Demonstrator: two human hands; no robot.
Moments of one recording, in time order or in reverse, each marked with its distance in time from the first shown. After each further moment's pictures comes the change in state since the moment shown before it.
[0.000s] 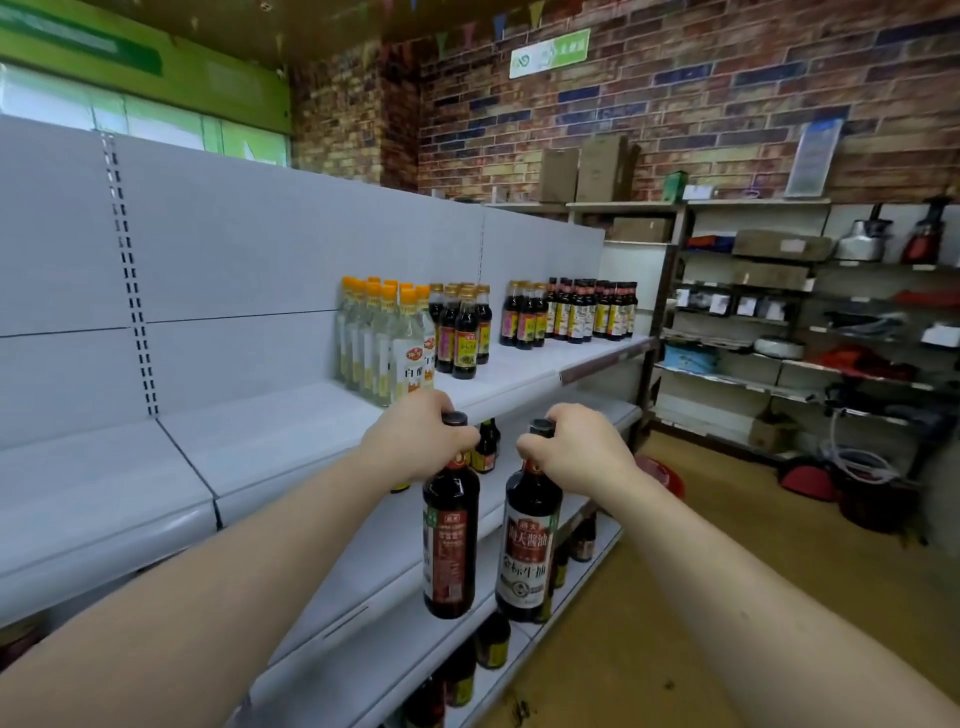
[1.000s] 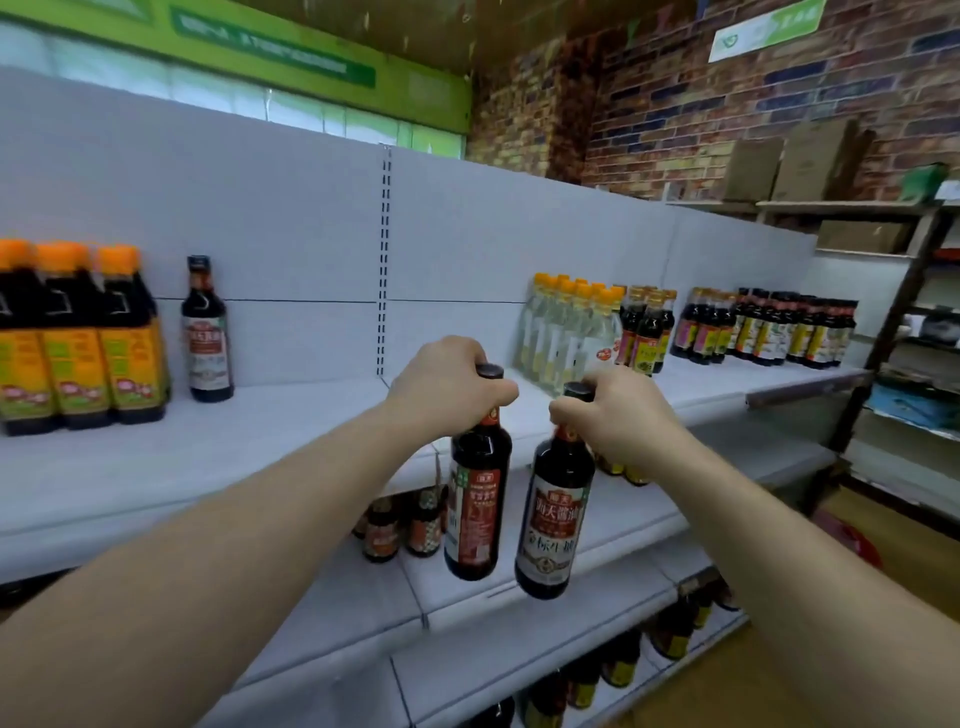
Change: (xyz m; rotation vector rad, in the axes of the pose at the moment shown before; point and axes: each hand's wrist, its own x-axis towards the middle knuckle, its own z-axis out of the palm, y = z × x) left_hand -0.083 -0.099 -0.159 0.047 0.282 -0.178; right_hand -0.031 -0.182 0.049 0.153 -0.131 -0.358
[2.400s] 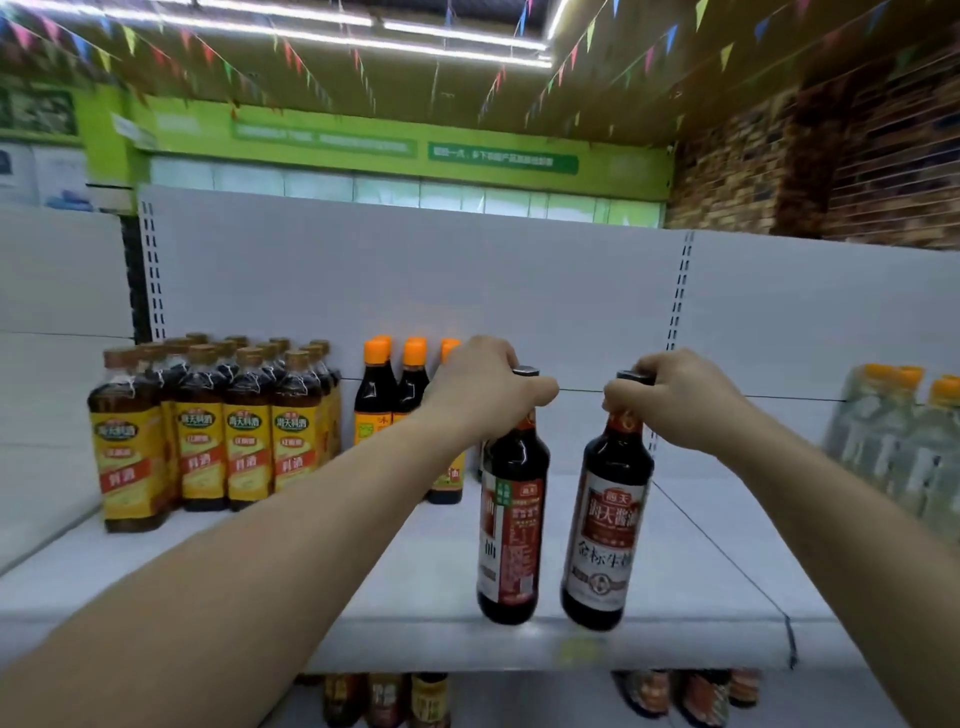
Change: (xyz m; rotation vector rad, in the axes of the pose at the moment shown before) left_hand 0.022 -0.191 -0.254 0.087 0.320 -0.168; right_hand 0.105 -0.291 0.123 0.256 -0.119 -0.319
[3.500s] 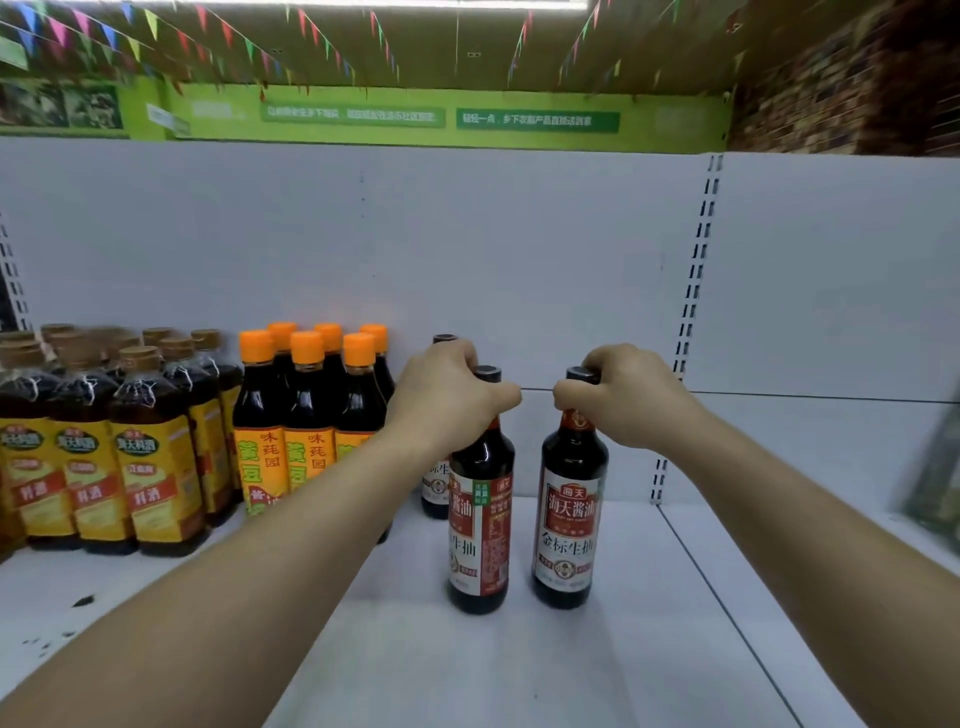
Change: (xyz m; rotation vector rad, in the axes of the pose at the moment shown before) left_hand 0.129 -0.039 0.135 0.084 0.160 -0.151; right_hand 0.170 0.116 0.052 0.000 -0.099 -0.079
